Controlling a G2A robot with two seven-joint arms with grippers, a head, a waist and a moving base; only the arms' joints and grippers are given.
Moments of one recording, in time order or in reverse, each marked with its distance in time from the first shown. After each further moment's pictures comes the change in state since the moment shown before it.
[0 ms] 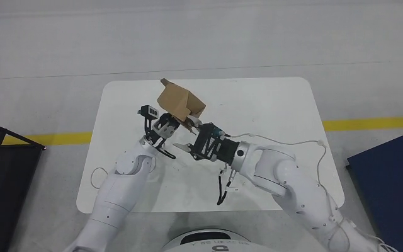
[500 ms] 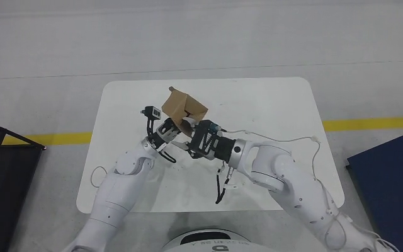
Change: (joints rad) left arm -0.004 0.007 -0.003 0.013 0.101 -0.035 -0.056; right arm 0.026 -0.011 -0.002 0.037 0.088 -0.027 0.038
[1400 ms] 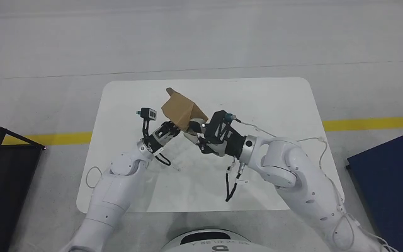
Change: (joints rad) left arm -0.003 0.016 -0.025 0.039 0.057 -0.090 -0.058; right arm -0.043 0.013 0.111 -0.004 0.157 -0.030 0.072
